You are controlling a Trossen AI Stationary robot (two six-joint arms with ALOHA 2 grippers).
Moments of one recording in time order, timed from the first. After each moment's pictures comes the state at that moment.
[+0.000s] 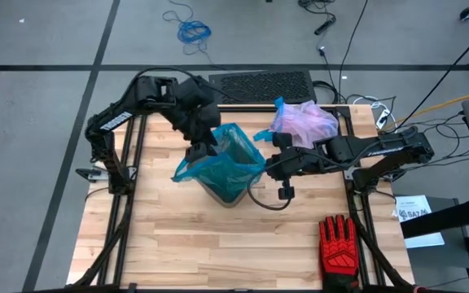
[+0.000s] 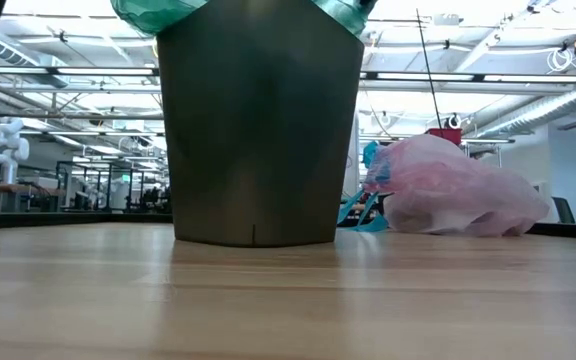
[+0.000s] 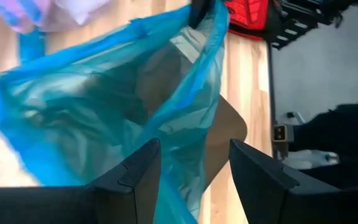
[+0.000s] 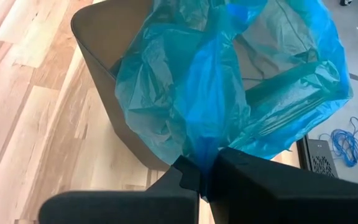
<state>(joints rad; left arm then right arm) 0.21 1.75 2.35 -1.57 0.38 -0.03 0.19 1.40 1.46 -0.84 0.31 -0.12</state>
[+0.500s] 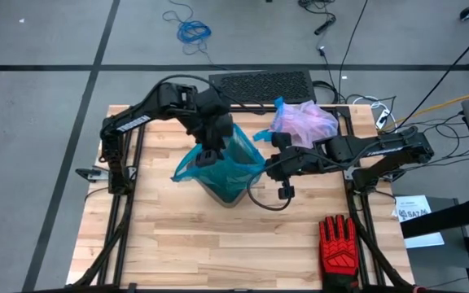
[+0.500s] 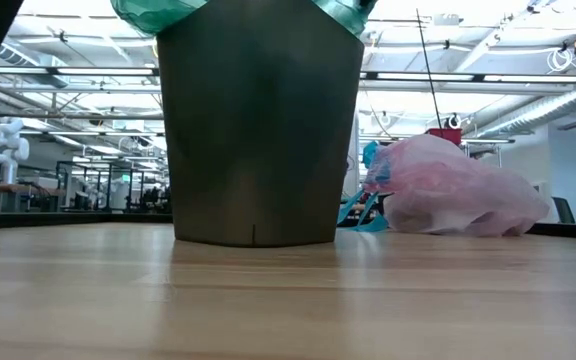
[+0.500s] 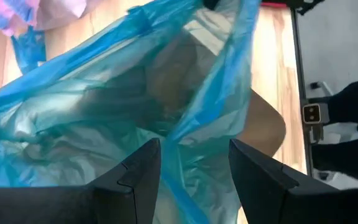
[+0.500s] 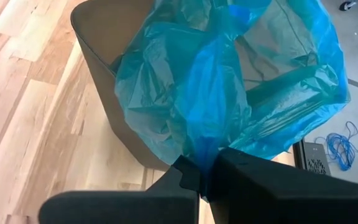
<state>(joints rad) 0.20 1.84 2.35 -1.57 0.33 0.10 0.19 1.40 1.46 -0.84 0.31 -0.15</state>
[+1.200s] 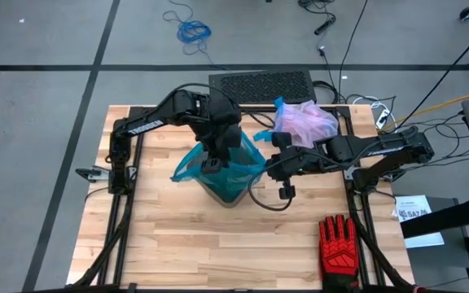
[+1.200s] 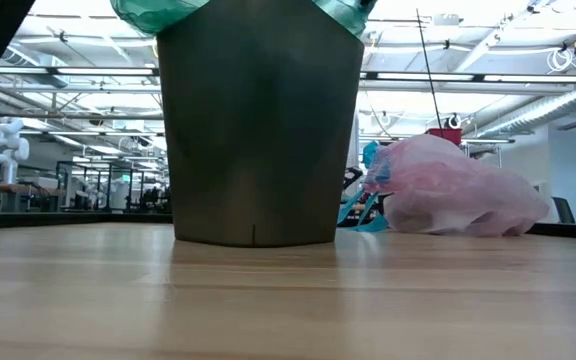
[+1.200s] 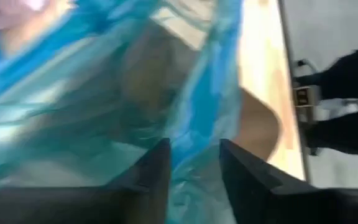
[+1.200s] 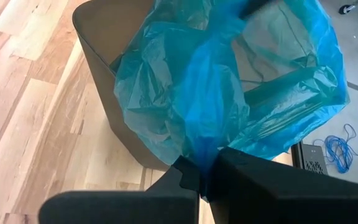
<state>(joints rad) 0.16 1.91 2.35 -1.57 0.38 0.17 0.18 1.40 1.46 -0.84 0.30 -0.17</state>
